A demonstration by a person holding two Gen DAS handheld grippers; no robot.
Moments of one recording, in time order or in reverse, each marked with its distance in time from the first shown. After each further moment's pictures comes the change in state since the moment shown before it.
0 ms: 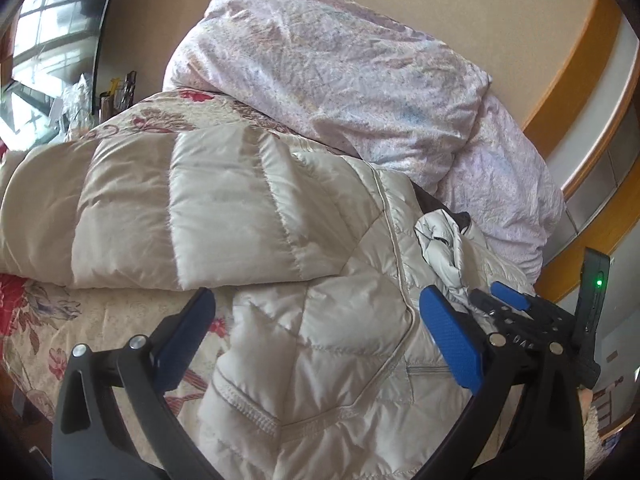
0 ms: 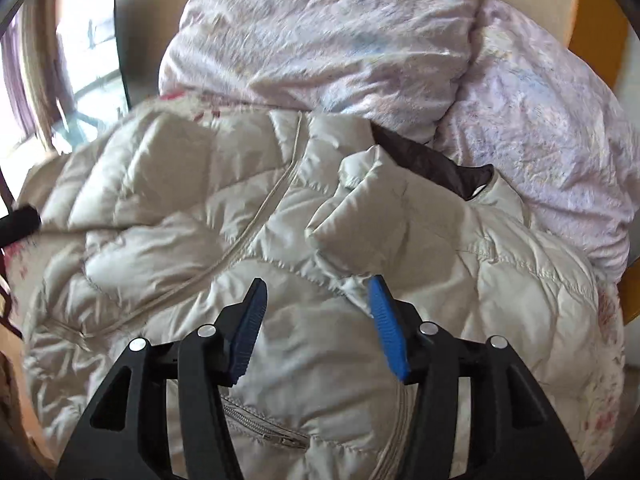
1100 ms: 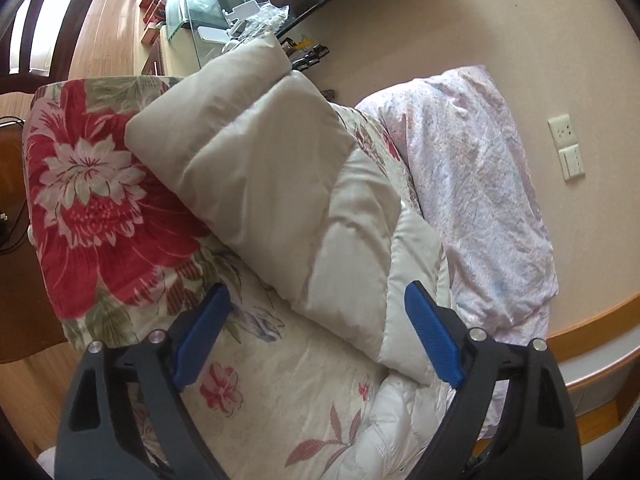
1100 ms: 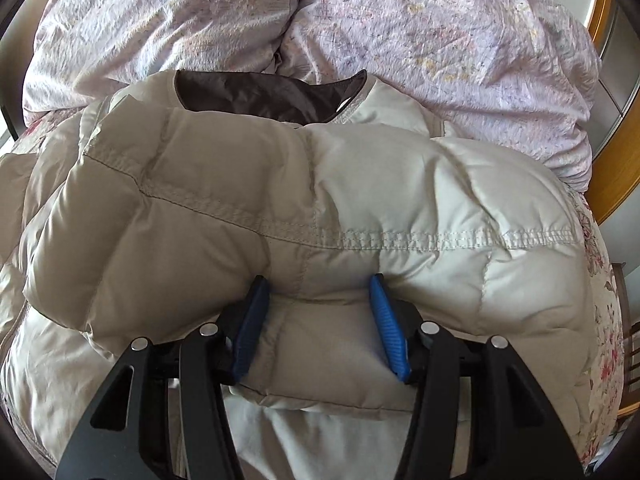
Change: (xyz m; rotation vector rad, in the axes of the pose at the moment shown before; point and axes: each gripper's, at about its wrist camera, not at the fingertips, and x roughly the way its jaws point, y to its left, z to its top) left arm -0.038 0.189 -0.012 -0.715 -0.175 0.050; right arm 0.099 -0.083 -0.022 0.177 0.196 -0.216
